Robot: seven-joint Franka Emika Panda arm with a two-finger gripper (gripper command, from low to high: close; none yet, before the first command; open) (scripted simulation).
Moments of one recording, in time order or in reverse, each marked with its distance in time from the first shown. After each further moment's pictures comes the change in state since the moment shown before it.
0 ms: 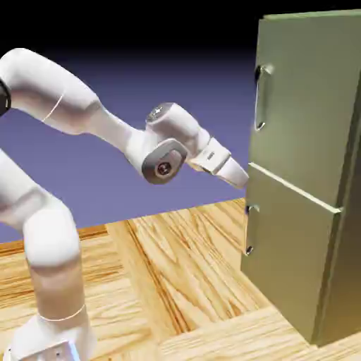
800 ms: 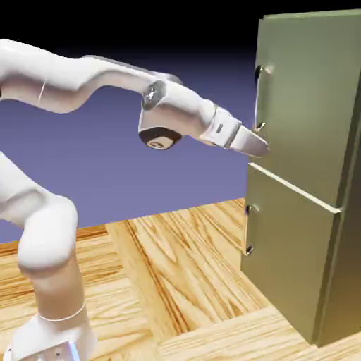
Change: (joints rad) arm -0.223 -0.056 0.232 0.193 1.044 -0.004 -0.881
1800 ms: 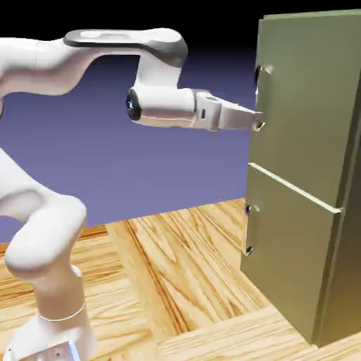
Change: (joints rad) arm -0.279 -0.070 0.290 0.241 1.305 -0.005 -1.101
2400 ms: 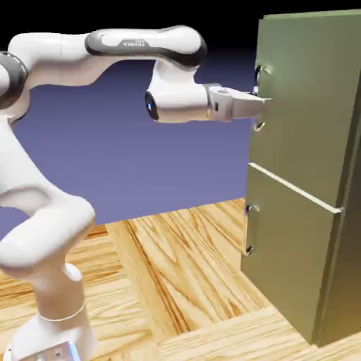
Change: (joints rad) arm -0.203 0.109 0.173 0.188 0.431 -0.034 -0.397
